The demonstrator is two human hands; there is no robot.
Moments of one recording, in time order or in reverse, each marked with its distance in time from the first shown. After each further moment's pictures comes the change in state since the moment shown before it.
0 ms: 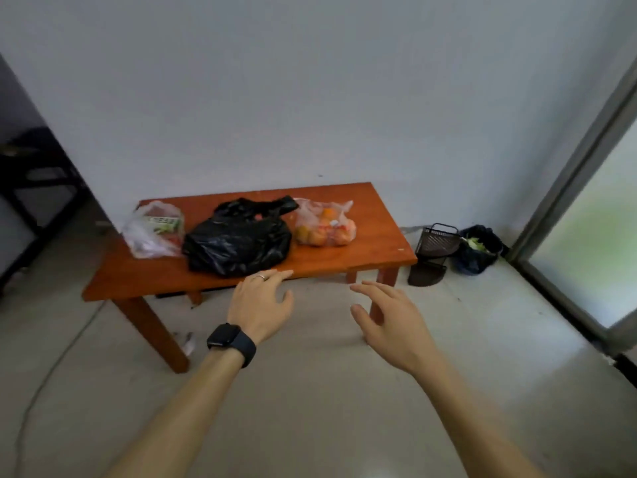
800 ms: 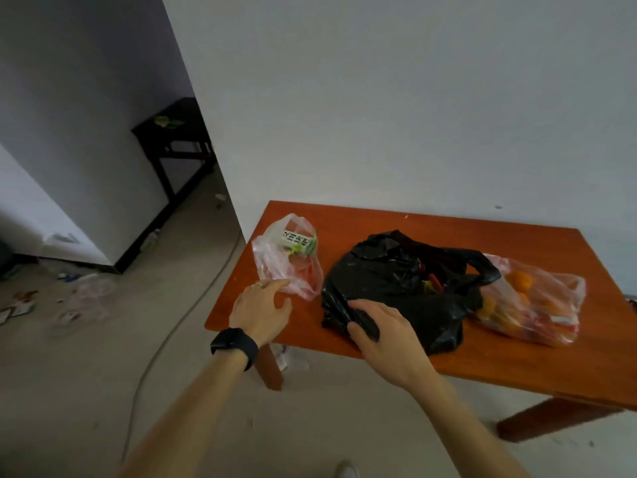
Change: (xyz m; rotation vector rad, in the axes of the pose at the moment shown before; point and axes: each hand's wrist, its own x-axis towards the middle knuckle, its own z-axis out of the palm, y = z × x) left_hand 0.219 -0.412 -0.089 -0.033 0.022 -0.442; right_hand 0.364 -0.213 0.292 0.167 -0.326 -0.178
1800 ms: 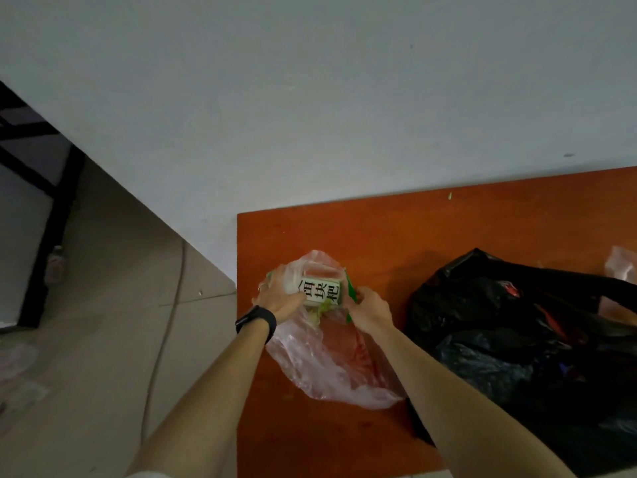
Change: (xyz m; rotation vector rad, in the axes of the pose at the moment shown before) left_hand 0.443 -0.135 0.097 -0.199 -0.650 -0.235; right_hand 0.431 0.054 0.185 0.199 -0.102 0.930
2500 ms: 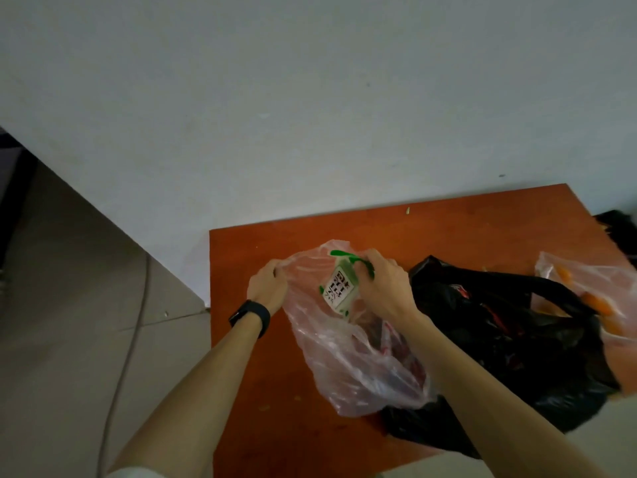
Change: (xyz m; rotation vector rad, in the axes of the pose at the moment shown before) left_hand -0.026 0.066 -0.005 -0.164 0.190 0.242; right_hand -0.072 -0.030 -0.109 -0.094 0.344 -0.428
